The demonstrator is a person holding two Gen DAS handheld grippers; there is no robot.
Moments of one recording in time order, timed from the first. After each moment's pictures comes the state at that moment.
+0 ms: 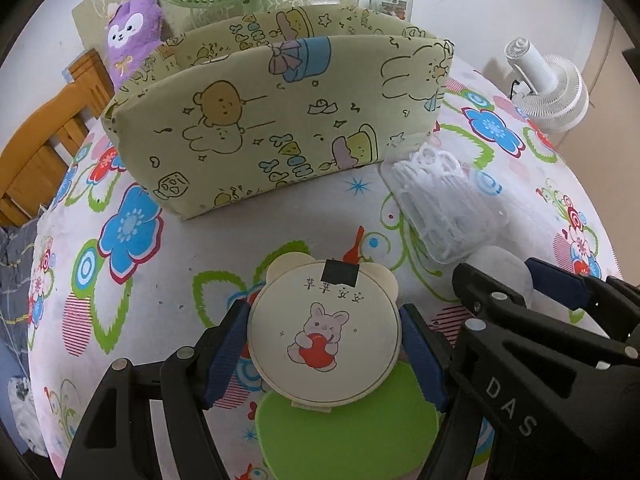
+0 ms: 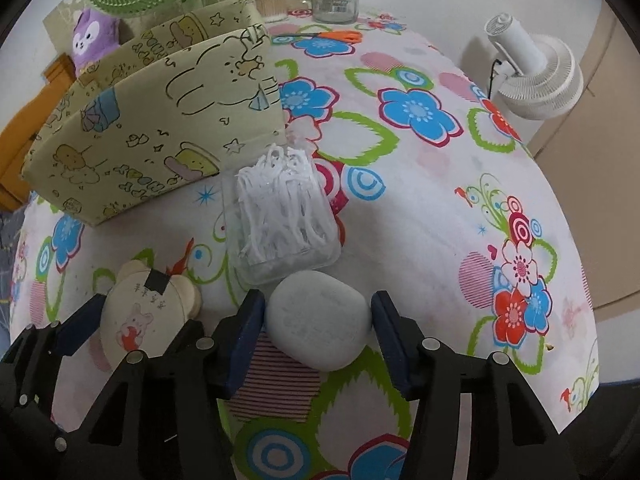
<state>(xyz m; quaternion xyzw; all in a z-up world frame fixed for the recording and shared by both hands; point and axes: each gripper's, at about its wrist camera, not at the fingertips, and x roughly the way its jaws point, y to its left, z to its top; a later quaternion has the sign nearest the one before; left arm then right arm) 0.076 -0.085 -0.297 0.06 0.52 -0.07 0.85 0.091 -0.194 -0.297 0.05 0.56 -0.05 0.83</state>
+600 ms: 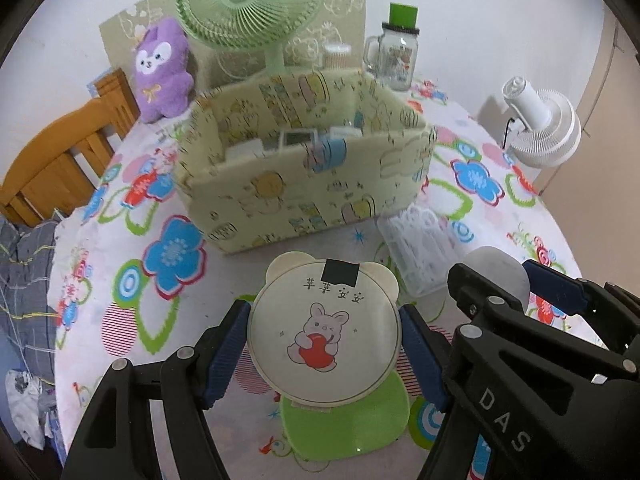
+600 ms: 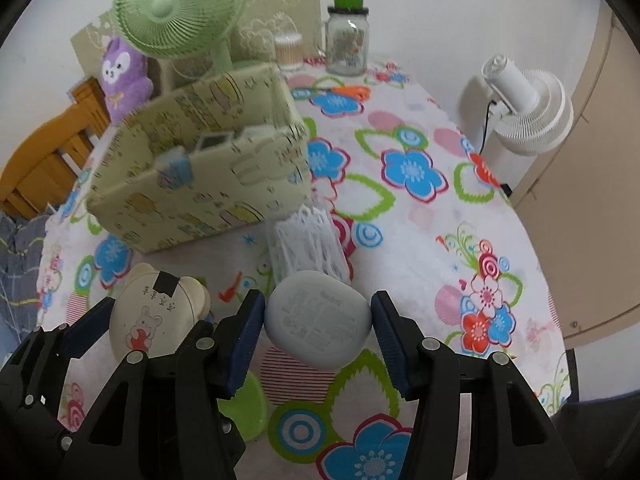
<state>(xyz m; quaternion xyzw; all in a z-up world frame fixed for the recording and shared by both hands) 0.062 -0.074 -0.234 0.04 0.48 -0.06 0.87 0.076 -0.181 -0.229 0.04 0.51 -0.04 0.86</state>
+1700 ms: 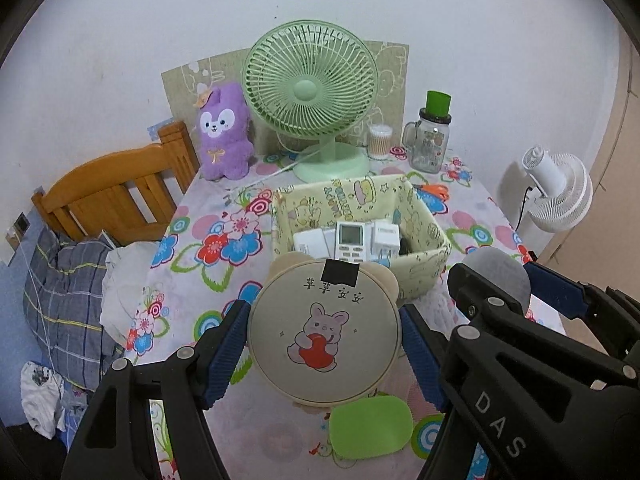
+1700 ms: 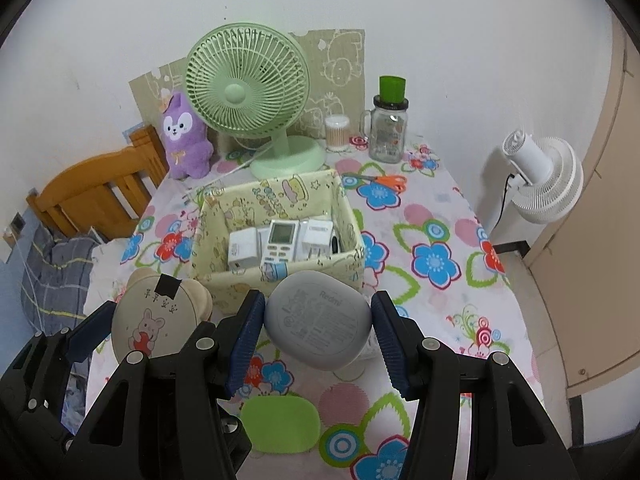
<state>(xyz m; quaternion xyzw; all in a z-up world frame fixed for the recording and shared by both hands) 0.050 -0.047 -0.135 0.03 0.41 0.00 0.91 0.075 -0.153 -0.125 0.04 0.43 0.02 0.90</state>
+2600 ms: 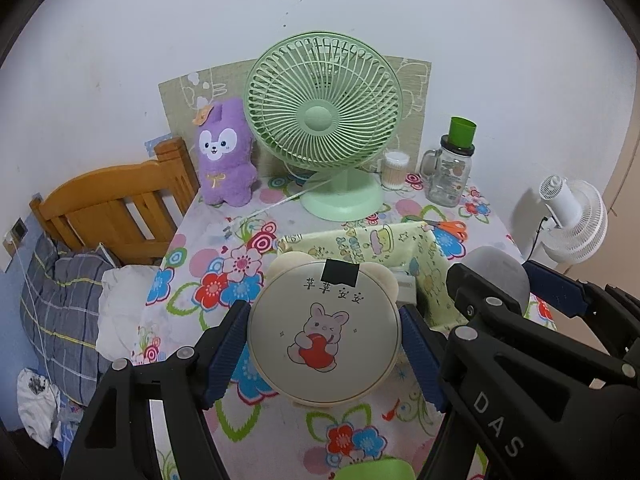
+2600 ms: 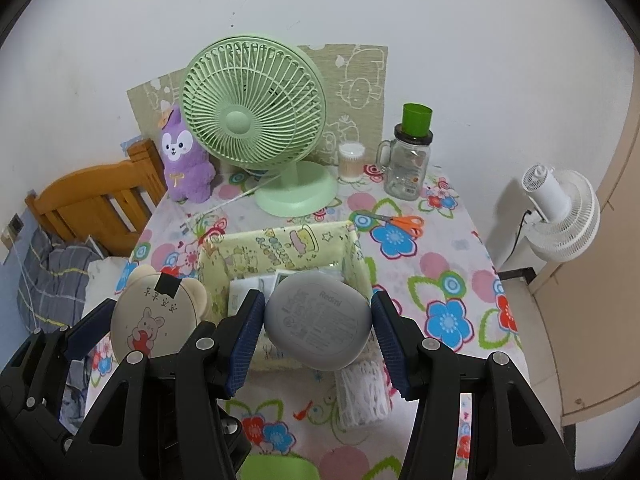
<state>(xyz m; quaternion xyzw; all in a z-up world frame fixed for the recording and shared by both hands) 0.121 -0.037 -0.127 0.01 0.40 0.01 0.92 0.152 -0.144 -0.115 0.02 0.42 0.04 0.91</state>
